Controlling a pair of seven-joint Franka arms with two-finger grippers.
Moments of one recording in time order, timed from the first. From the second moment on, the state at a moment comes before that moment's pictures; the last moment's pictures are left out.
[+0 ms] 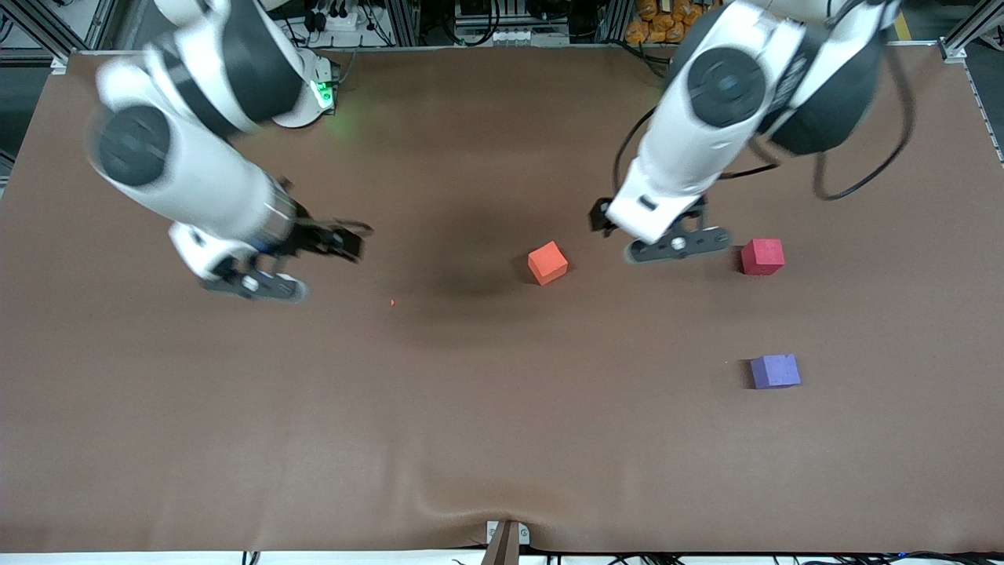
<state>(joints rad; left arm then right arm) -0.49 0.31 -0.10 -1.48 -0.02 1.70 -0.74 0.23 0.24 0.14 -1.39 0.10 1.52 0.47</state>
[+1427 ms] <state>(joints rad) -0.69 0.60 -0.10 -1.65 0.03 2.11 -1.18 -0.07 0.09 0.07 -1.40 0.02 1.37 0.01</state>
